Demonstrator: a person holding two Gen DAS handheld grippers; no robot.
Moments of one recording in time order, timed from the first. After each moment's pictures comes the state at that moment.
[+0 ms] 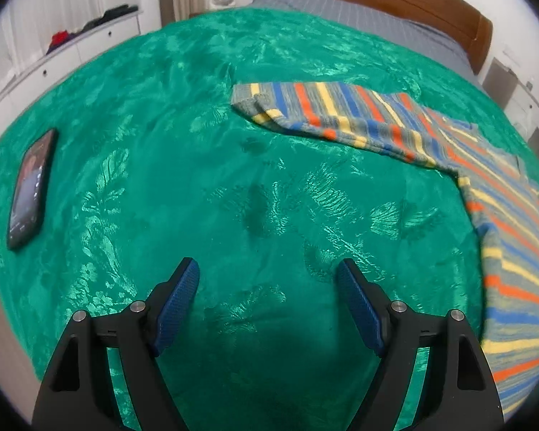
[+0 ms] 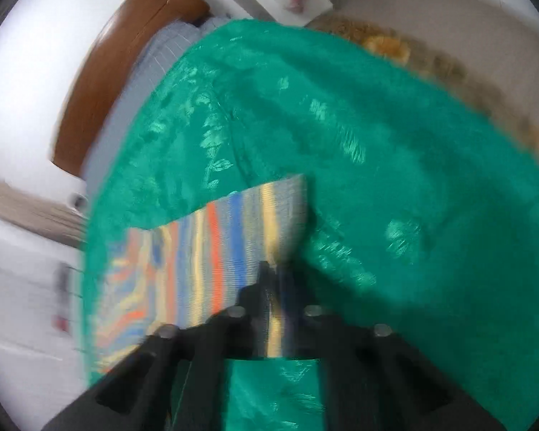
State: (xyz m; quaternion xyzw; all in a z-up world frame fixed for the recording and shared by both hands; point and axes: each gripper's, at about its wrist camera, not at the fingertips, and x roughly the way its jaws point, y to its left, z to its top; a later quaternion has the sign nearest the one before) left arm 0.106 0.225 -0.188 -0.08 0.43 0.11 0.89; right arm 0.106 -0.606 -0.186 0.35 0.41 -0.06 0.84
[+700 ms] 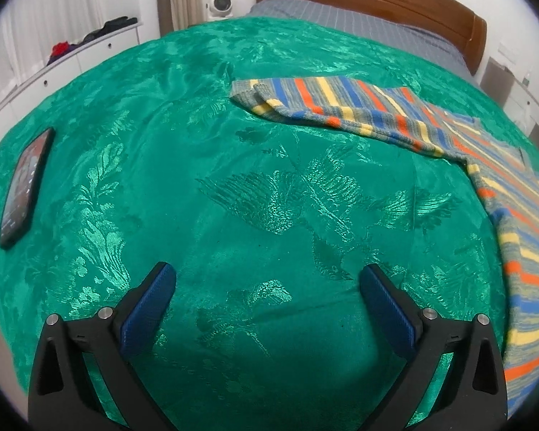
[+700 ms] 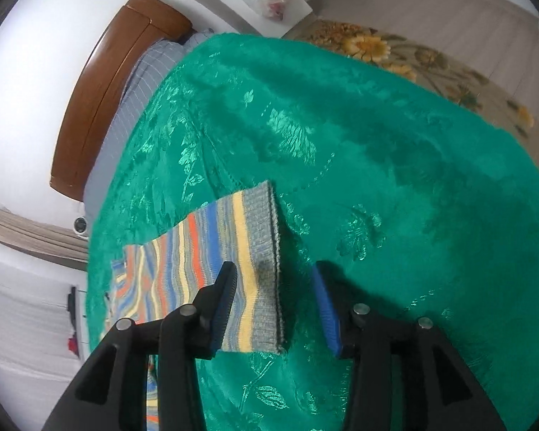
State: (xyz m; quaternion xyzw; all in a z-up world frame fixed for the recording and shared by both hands) left arm 0.100 0.223 -0.207 -0.07 0.41 0.11 0.90; right arm 0.096 -0.631 -0.215 0.46 0.38 -0.02 0.80
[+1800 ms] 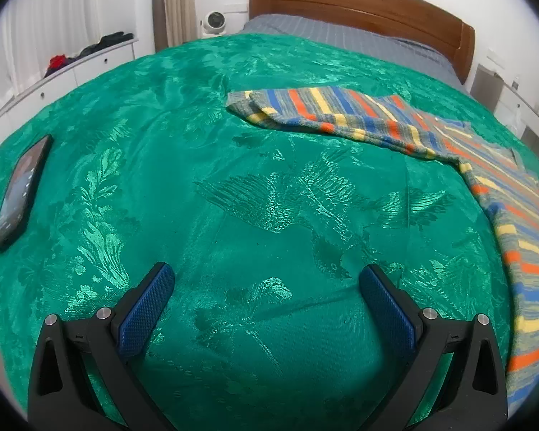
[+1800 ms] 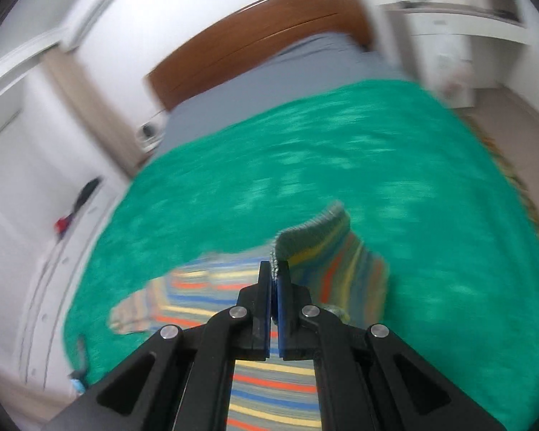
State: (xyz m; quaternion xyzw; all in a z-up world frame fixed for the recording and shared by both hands) left arm 0.091 0.222 -0.212 -0.07 0.38 0.10 0.92; right arm 0.200 -0.324 0.026 0.20 0.34 0.16 0.90
